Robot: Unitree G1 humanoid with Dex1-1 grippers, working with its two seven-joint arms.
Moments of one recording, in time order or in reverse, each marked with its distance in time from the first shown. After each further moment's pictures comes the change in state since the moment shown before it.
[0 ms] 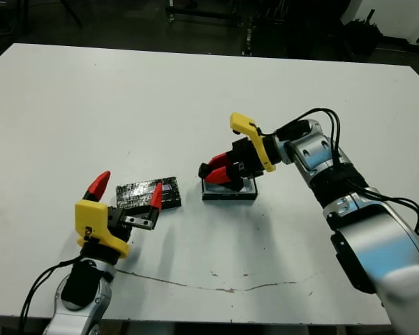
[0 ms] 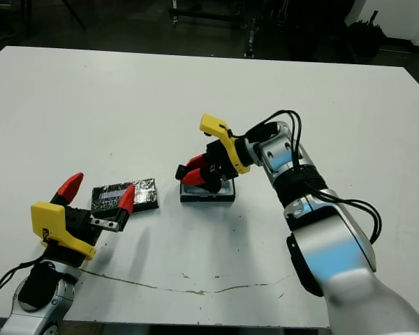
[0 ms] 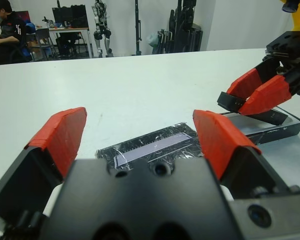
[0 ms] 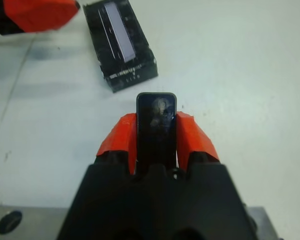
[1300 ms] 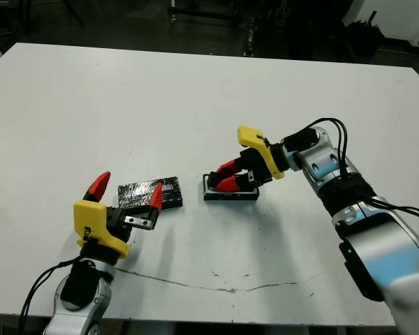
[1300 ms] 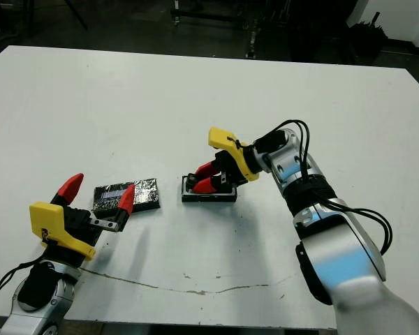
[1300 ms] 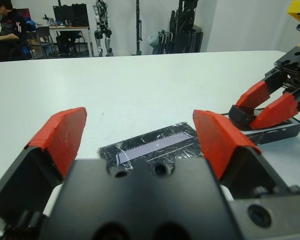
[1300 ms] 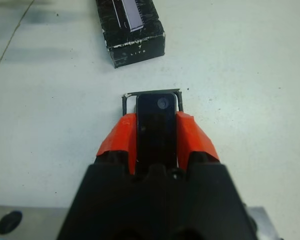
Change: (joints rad) left arm 0.002 0.001 0.005 -0.001 -0.019 0.001 -0.004; right arm 0.049 -0.047 0.010 0.023 -0.018 -0.160 0.026
